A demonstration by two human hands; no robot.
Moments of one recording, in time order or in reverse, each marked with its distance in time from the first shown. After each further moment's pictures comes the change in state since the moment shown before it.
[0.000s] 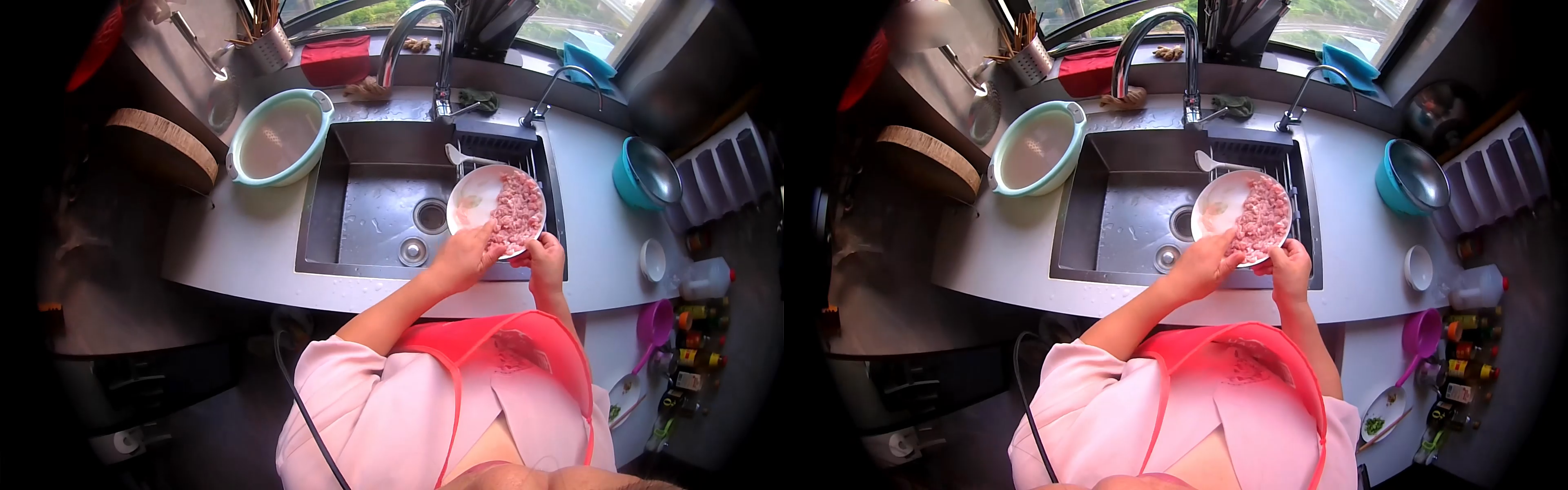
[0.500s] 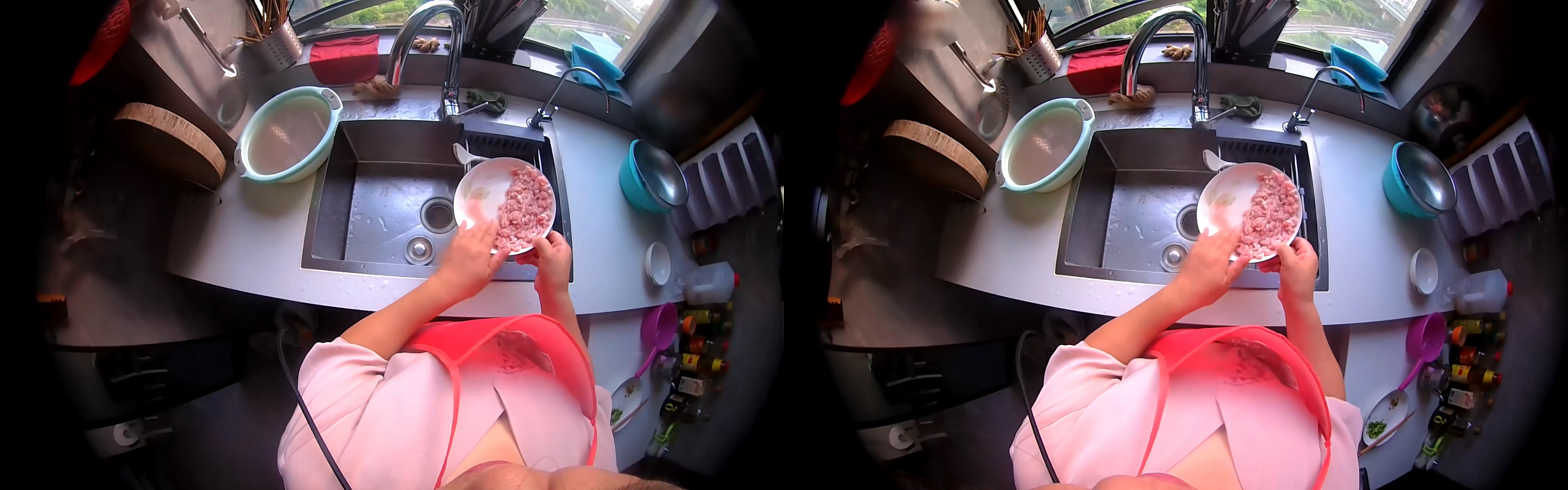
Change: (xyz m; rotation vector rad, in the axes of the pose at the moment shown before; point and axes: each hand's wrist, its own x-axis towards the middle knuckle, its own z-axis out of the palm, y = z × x) left_hand -0.013 0.008 0.009 0.142 0.119 0.005; right_hand -0.002 -0.005 0.004 0.044 0.000 -0.018
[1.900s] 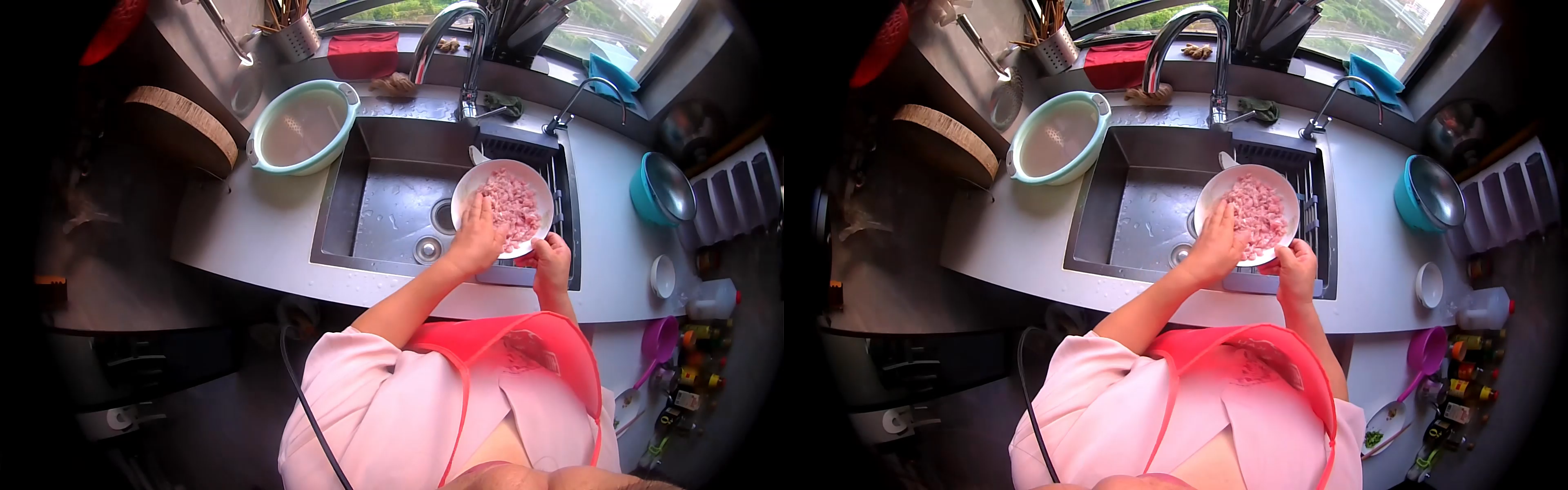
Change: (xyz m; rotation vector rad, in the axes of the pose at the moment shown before) left_hand 0.026 -0.030 0.007 -0.156 0.030 -0.273; right_hand 0.008 0.010 0.017 0.028 -0.066 0.030
